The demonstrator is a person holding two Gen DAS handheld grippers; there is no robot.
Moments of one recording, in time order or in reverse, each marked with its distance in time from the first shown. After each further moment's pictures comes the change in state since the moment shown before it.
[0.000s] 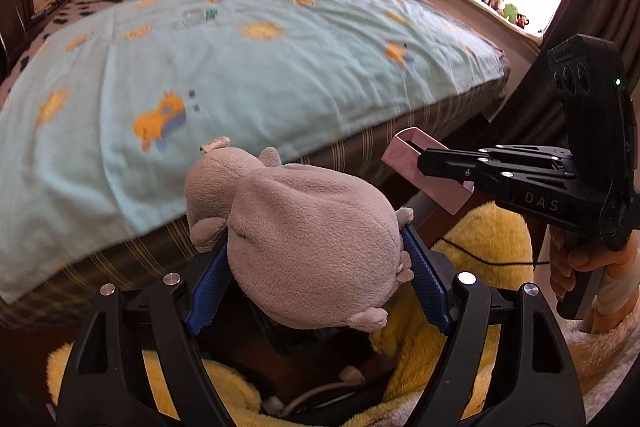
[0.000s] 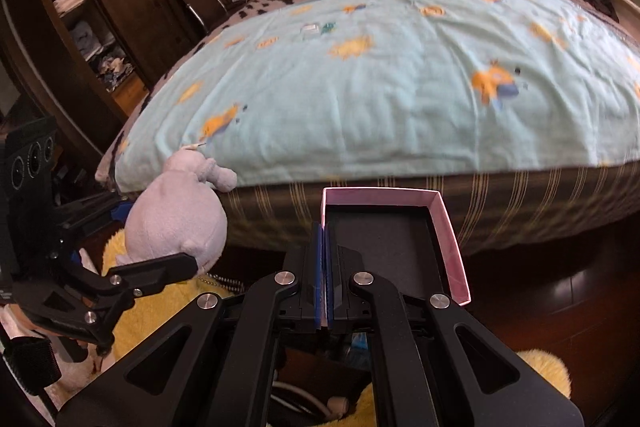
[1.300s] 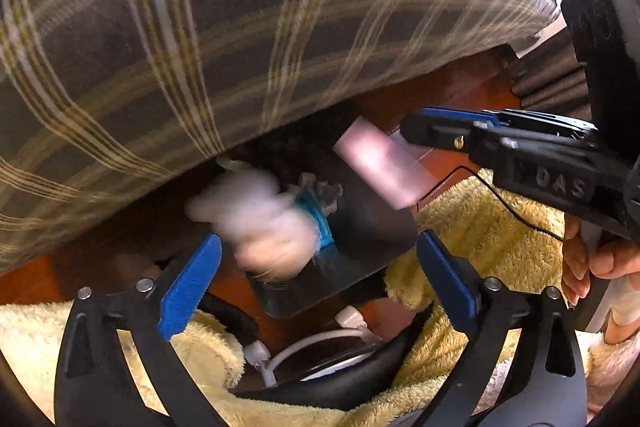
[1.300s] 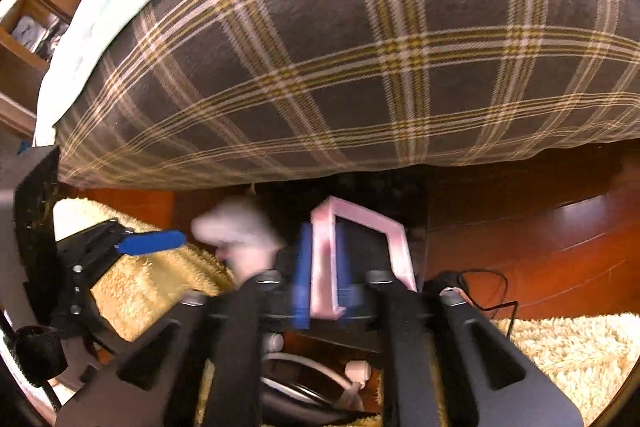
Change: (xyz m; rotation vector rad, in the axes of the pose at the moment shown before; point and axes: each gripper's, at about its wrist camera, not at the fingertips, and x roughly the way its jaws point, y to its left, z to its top) left arm 0.145 0.053 -0.054 -0.103 0.347 -0.029; right arm 0.128 -0.038 -0.036 0.159 0.266 -0.028
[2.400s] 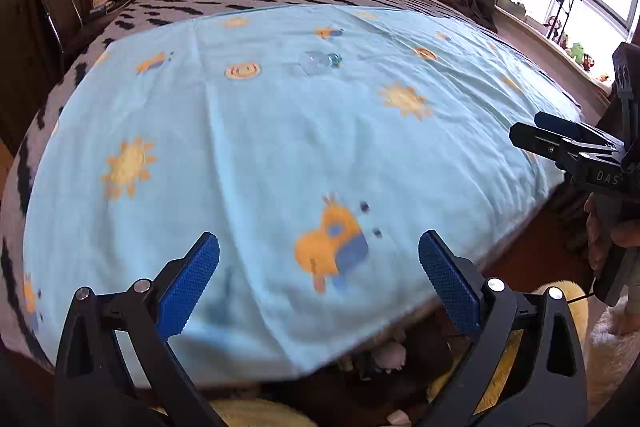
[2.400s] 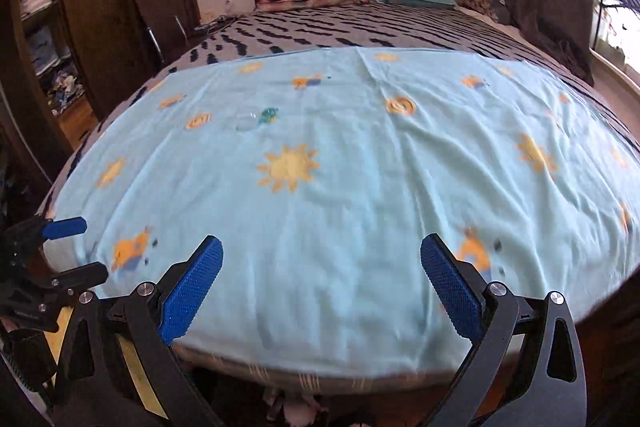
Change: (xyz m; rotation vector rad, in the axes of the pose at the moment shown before) left arm -0.178 0.039 0.101 -0.031 -0.452 0.226; right arm -0.140 0.038 0.154 -0.217 -0.439 -0.166
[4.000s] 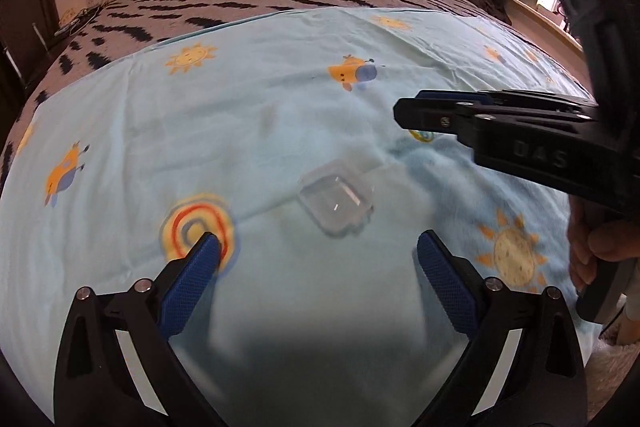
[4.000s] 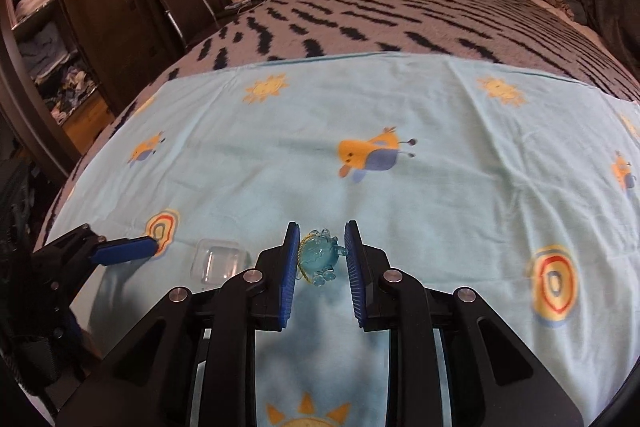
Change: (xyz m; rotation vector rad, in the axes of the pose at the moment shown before) left arm 0.147 0.023 0.139 0.074 0.042 -0.024; right arm 0.172 0.026 0.125 -0.044 0.081 0.151
